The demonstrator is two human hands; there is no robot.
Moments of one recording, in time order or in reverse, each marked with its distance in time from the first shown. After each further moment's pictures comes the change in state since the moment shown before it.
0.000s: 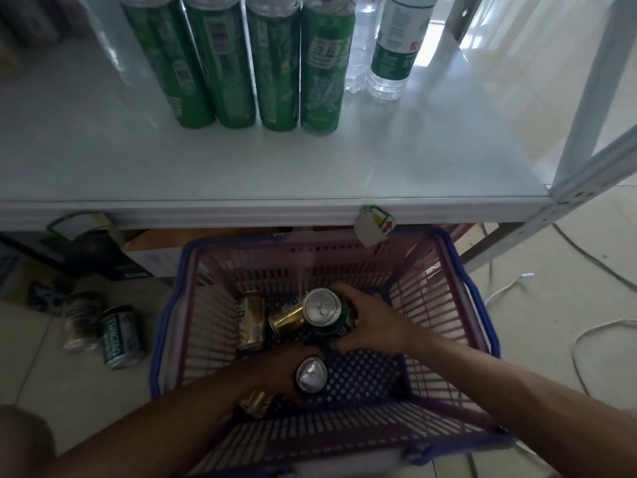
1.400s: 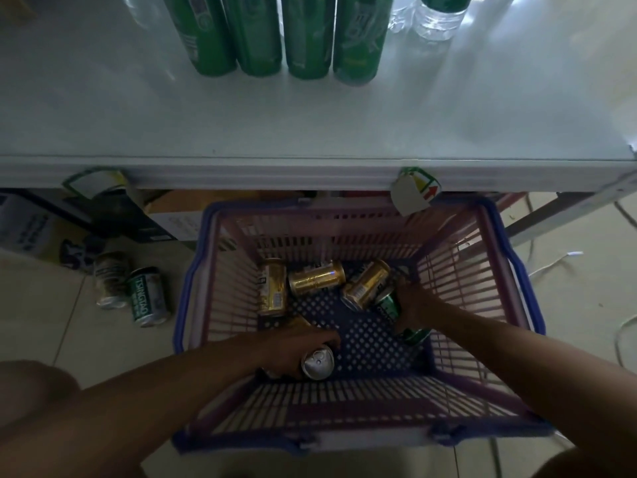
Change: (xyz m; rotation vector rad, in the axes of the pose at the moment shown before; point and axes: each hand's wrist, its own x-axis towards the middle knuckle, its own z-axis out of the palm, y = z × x) left_hand -0.027 0.001 -0.003 0.195 -0.166 0.010; right_hand 0.045 0.097 0.023 -0.554 -0.220 0.513
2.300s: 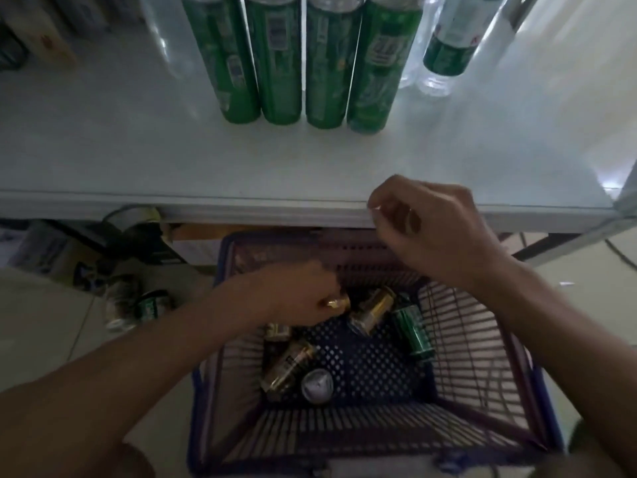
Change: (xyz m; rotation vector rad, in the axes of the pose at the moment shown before) left_hand -0.077 0.078 -0.166 0.421 0.292 -0.046; right_hand -0.178 -0.083 -0.178 0.196 1.116 -0.797
